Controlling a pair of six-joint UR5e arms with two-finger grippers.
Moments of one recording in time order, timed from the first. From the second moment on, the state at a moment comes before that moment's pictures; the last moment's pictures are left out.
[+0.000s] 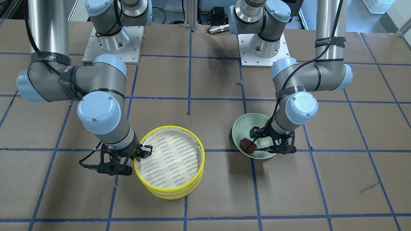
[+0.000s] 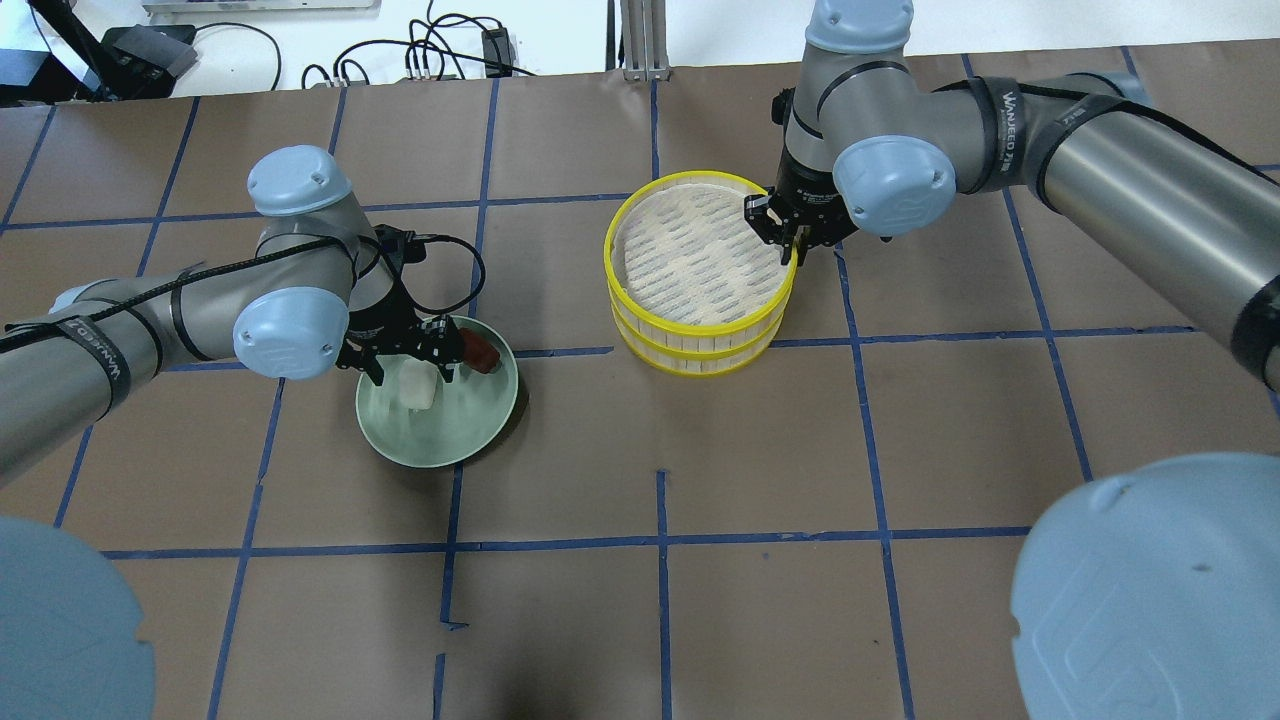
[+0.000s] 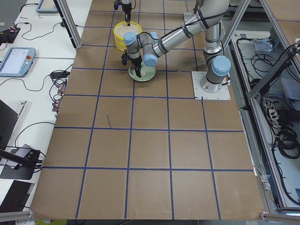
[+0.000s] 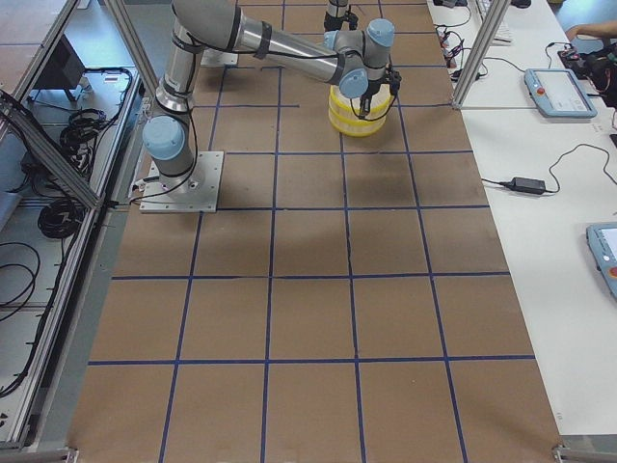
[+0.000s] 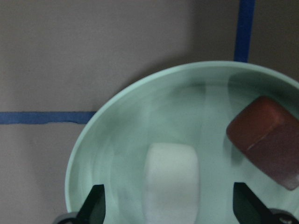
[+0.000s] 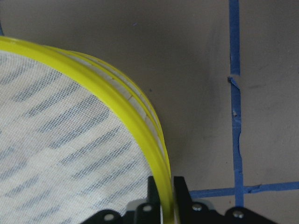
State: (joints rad) left arm -1.48 -1.94 -1.93 -1.00 1.59 0.08; right arm 1.68 -1.11 1.56 -2.00 -1.54 0.19
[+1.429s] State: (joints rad) left arm -1.55 -1.80 -1.68 -1.21 1.56 -0.01; right arm 1.35 -1.39 1.55 -1.68 -1.57 -0.17
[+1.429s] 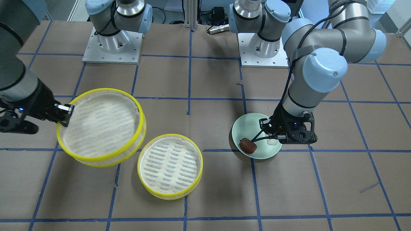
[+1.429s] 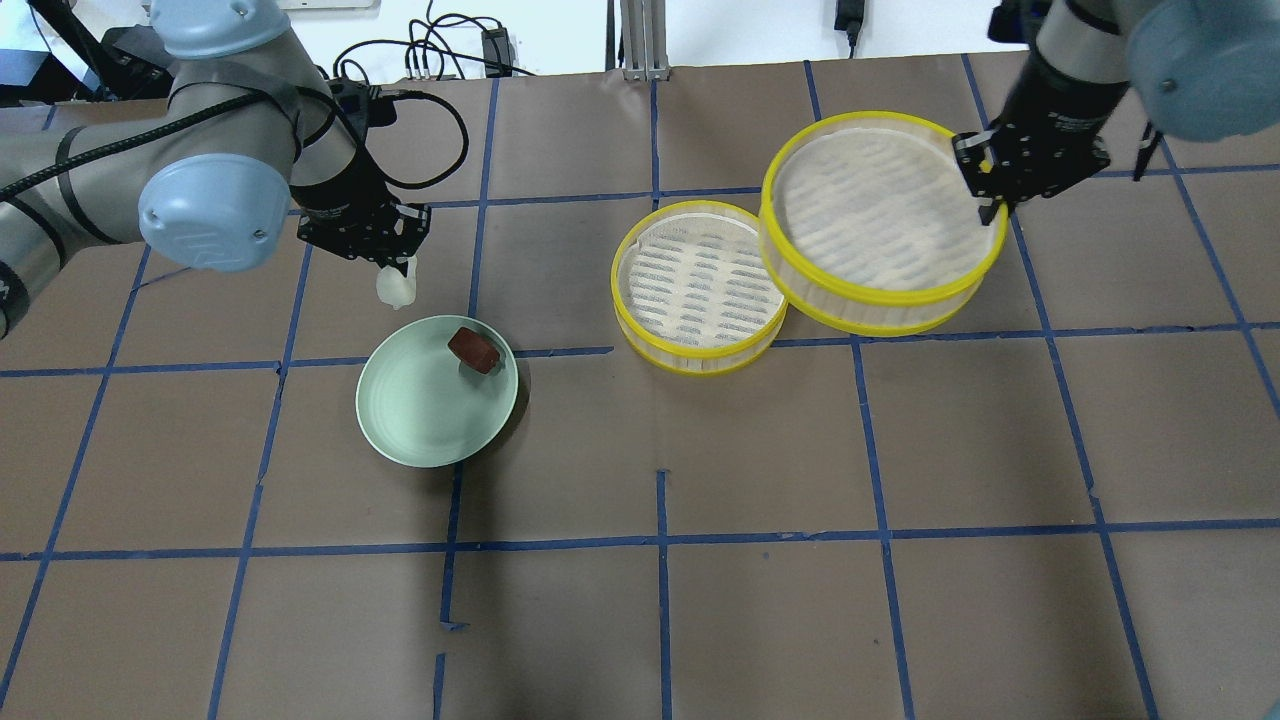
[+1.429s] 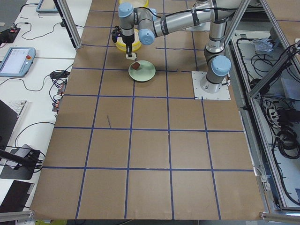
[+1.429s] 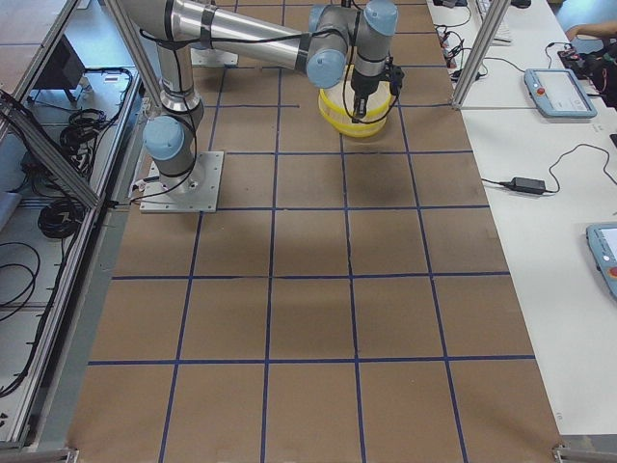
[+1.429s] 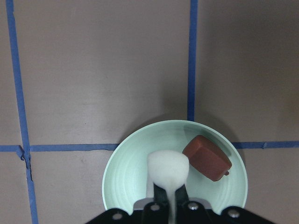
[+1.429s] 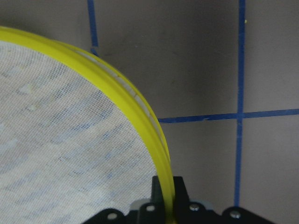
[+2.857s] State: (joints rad) left arm -1.85 -2.06 -1.65 -0.72 1.32 -0.54; right arm 1.21 -1.39 1.57 -1.69 -1.60 -0.42
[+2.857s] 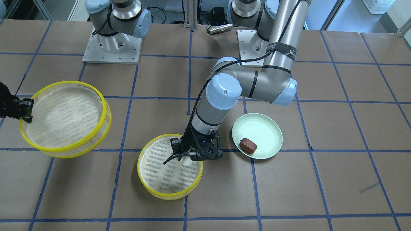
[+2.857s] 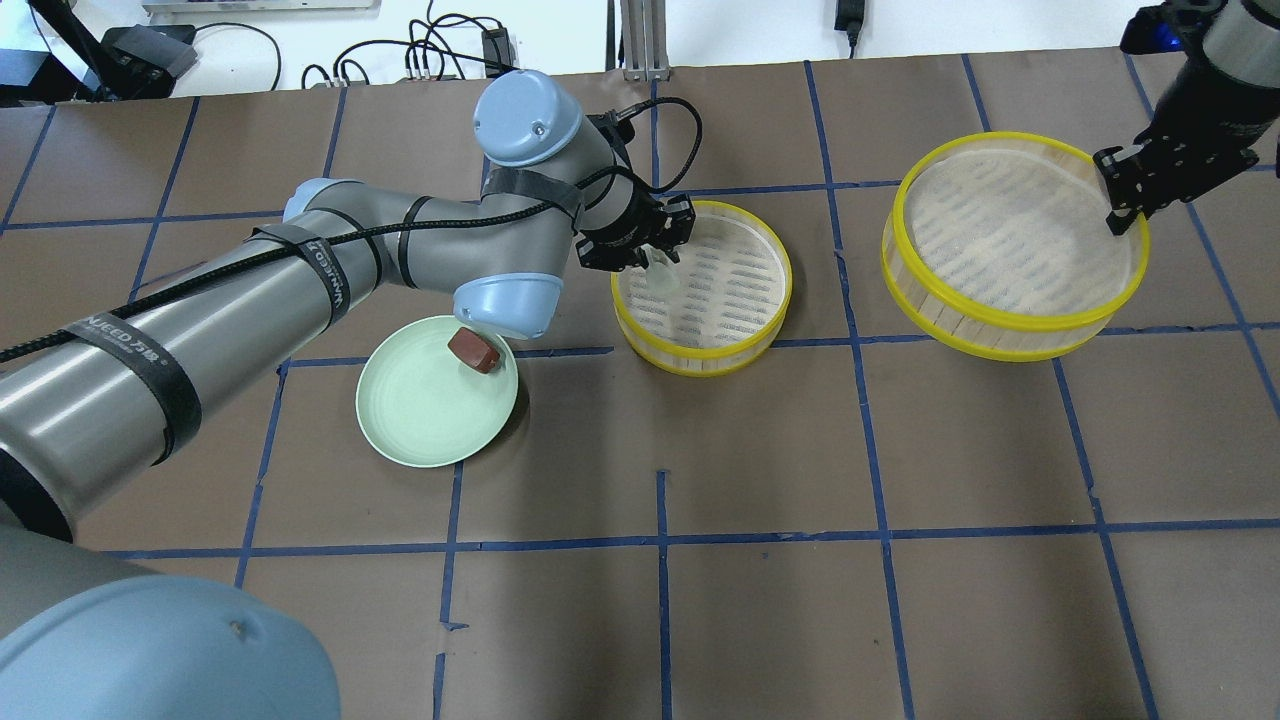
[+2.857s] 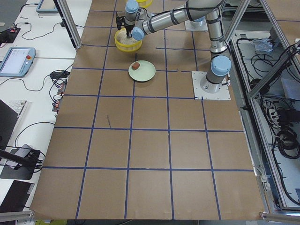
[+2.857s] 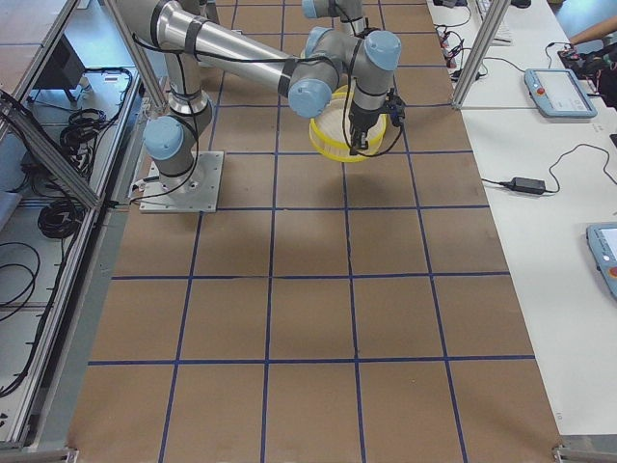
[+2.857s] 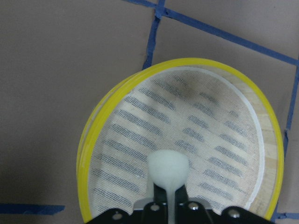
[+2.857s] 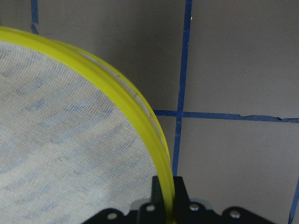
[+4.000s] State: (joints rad) left arm -1.87 -2.05 -1.65 -0.71 1.27 -0.62; right arm 1.22 -1.39 1.57 -1.69 -1.61 -0.40
